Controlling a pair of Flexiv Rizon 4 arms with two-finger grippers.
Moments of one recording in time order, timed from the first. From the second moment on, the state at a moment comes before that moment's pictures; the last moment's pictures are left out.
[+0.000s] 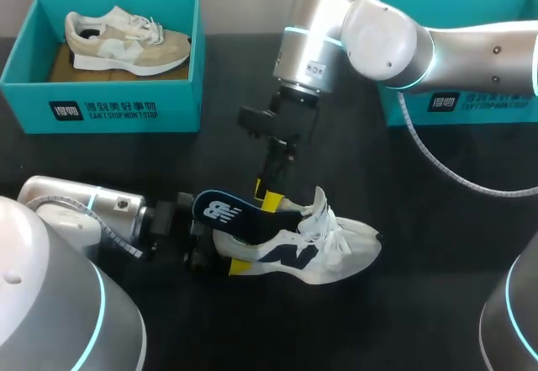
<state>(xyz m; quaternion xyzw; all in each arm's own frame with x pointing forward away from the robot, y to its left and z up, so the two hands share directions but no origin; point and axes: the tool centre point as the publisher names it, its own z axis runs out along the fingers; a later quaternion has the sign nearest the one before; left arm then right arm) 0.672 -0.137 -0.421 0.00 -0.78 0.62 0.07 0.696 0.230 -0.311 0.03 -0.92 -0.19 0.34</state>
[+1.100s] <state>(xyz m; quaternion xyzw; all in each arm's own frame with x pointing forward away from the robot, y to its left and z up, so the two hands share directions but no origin) 0.672 -0.137 -0.421 0.00 -0.78 0.62 0.07 0.686 0.246 -0.309 -0.05 -0.90 -0.23 0.37</state>
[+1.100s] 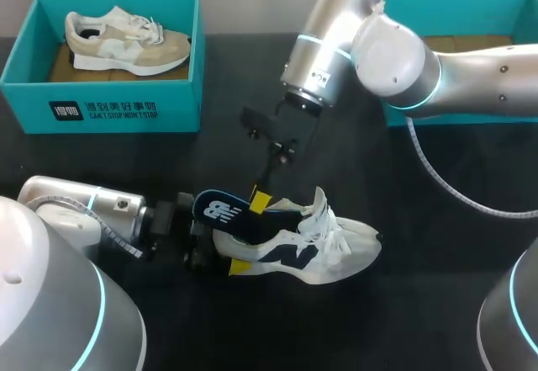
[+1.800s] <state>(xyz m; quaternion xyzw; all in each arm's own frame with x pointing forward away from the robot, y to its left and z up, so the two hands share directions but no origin) 0.672 -0.137 -0.421 0.00 -0.78 0.62 0.07 0.675 0.253 -0.322 -0.06 -0.89 -0.26 0.37</state>
